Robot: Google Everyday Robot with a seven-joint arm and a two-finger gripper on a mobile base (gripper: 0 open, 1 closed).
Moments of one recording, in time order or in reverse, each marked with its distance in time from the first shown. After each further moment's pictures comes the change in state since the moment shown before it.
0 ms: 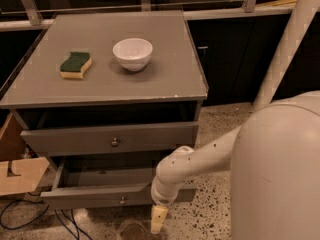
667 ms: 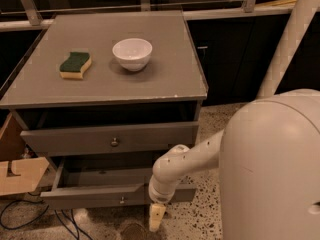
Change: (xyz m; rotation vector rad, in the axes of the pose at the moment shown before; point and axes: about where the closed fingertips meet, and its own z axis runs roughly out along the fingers) arm -0.010 -0.009 0.013 -0.008 0.009 -0.036
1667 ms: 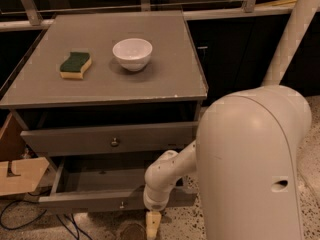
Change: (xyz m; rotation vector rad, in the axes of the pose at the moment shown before) arm -0.005 0.019 0.029 -0.058 0.047 -0.042
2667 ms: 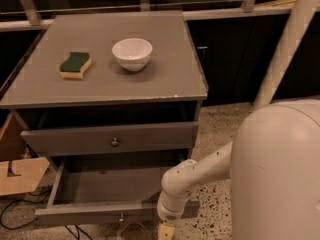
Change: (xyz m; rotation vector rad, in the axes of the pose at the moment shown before) arm 0.043 0.044 -0.004 -0.094 -0.027 0.116
